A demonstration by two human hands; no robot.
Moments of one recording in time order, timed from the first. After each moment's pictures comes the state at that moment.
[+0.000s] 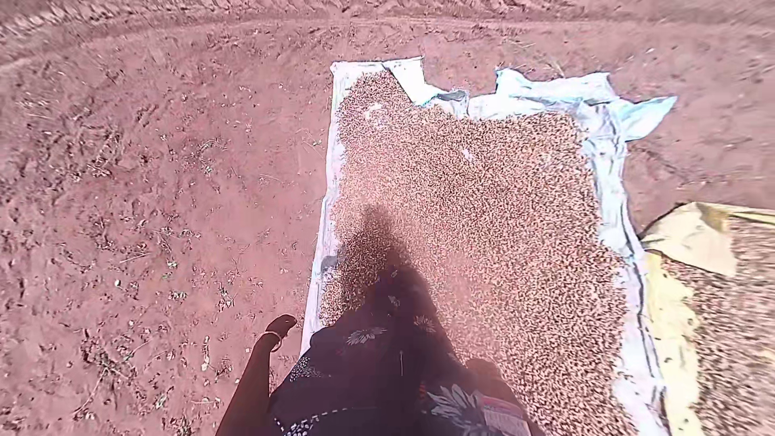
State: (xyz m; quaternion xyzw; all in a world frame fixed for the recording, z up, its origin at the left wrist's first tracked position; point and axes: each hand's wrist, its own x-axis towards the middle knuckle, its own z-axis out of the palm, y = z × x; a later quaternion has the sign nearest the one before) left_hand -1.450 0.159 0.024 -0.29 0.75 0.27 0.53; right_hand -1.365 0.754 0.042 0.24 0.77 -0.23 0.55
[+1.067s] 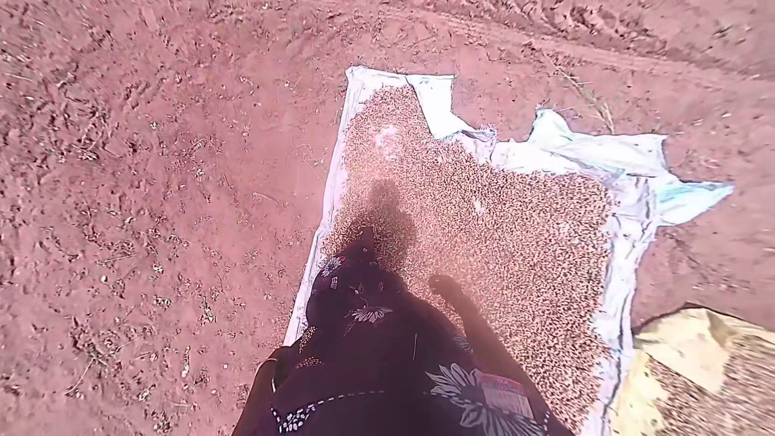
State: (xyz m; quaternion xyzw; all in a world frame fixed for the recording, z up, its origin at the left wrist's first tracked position) left_hand -1.643 0.238 -0.004 -0.34 0.70 0.26 0.57; right_hand -1.958 0.745 -0.002 0.21 0.78 -0.30 0.51
